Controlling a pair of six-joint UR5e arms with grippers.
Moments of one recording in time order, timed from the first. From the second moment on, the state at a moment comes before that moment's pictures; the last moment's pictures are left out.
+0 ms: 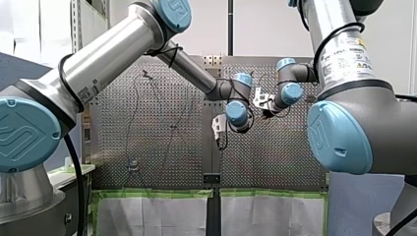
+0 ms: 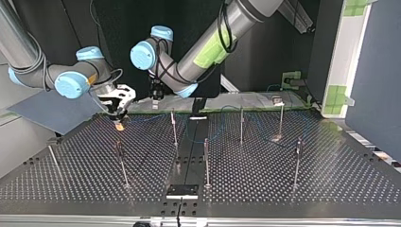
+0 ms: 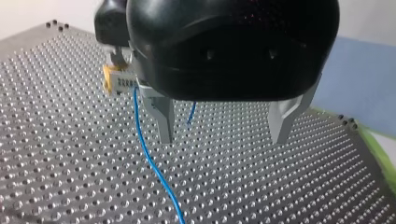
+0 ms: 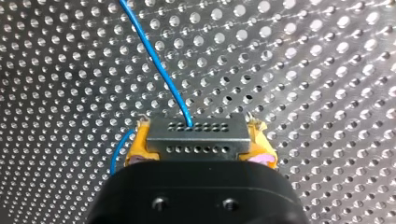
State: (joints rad) left arm -0.78 -2.35 -1.22 -2.96 -2.08 -1.88; right arm 1.85 -1.10 1.54 -0.17 1.35 1.71
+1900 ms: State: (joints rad) left arm -0.74 -2.53 -0.93 -2.96 -2.15 -1.93; right arm 1.85 -1.10 1.54 -0.18 1.31 1.72
